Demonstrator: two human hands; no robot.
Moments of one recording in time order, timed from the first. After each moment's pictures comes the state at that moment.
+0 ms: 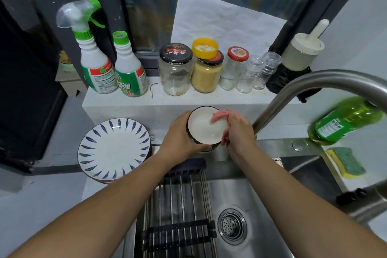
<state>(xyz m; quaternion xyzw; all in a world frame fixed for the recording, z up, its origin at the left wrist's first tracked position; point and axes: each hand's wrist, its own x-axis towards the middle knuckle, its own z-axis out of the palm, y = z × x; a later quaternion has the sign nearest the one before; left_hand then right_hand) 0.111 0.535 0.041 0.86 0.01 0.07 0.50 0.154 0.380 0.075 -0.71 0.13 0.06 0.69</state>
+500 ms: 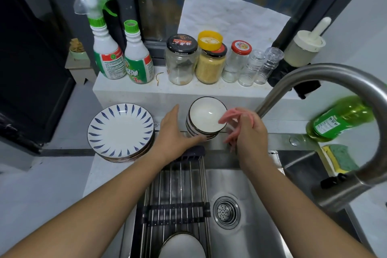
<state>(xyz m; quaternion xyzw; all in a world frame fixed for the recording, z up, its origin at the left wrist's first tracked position) 0.067 0.538 0.049 0.86 0.12 0.00 0.50 0.092 0.357 0.118 -0.70 0.08 0.01 0.71</state>
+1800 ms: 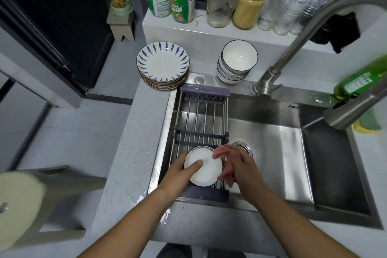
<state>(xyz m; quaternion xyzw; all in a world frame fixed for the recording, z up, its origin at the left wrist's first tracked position) -0.225 0.469 -0.005 0.59 0.33 -0.15 0.72 -0.133 0.301 0.021 -0.72 0.04 0.31 0.62</state>
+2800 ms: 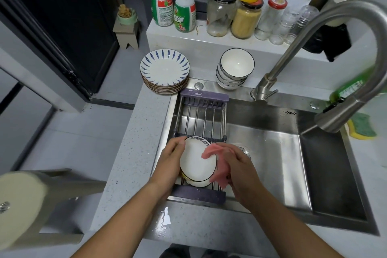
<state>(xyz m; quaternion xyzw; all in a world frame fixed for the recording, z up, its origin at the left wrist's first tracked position) -0.215 0.471 0.042 0.57 0.35 0.01 0.74 -0.149 0.307 0.080 -0.70 0.00 0.31 0.65</state>
